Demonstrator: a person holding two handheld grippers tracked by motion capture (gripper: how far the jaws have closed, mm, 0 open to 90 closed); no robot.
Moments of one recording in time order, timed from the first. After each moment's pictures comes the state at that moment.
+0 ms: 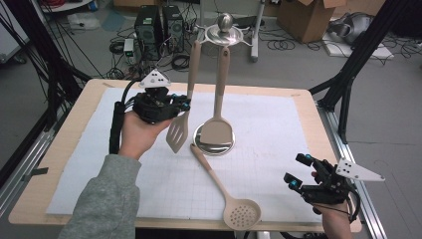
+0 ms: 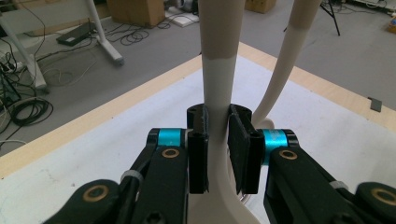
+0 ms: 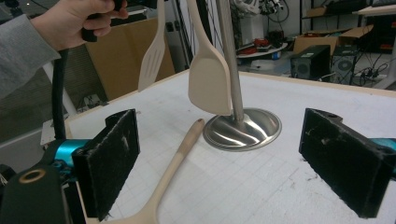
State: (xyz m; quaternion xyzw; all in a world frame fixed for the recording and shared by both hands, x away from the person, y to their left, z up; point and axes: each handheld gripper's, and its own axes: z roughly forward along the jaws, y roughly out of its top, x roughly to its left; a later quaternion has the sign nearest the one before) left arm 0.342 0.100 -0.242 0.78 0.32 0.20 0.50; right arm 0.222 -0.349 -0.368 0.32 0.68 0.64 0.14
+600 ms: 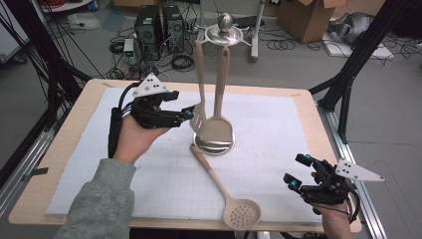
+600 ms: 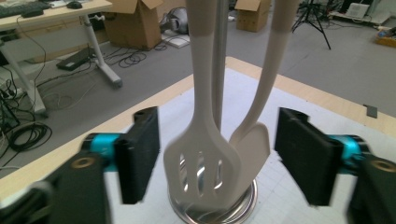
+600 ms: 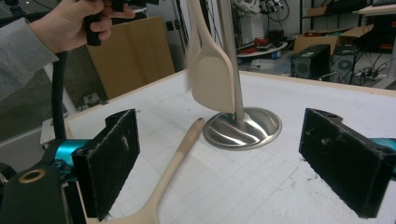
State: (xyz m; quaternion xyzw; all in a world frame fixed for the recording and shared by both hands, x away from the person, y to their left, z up) left arm 0.334 0.110 -0.251 0.76 0.29 0.22 0.53; right arm 0.222 -0.348 -0.368 0.32 0.68 0.64 0.14
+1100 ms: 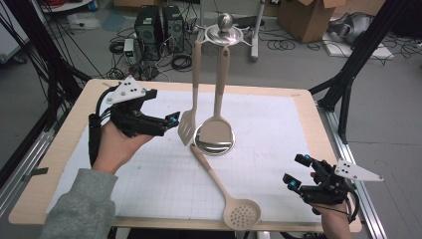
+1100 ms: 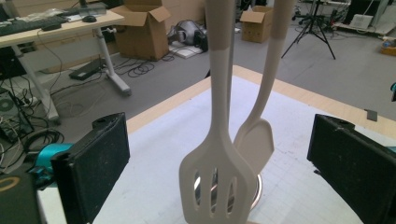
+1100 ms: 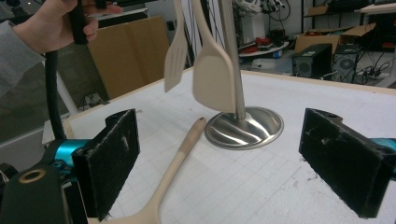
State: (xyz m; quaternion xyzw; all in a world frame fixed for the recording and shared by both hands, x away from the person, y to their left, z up) left arm 0.311 0.146 -0.245 0.75 0.29 0.23 0.55; right arm 0.222 -0.346 -0.370 0.32 0.68 0.64 0.14
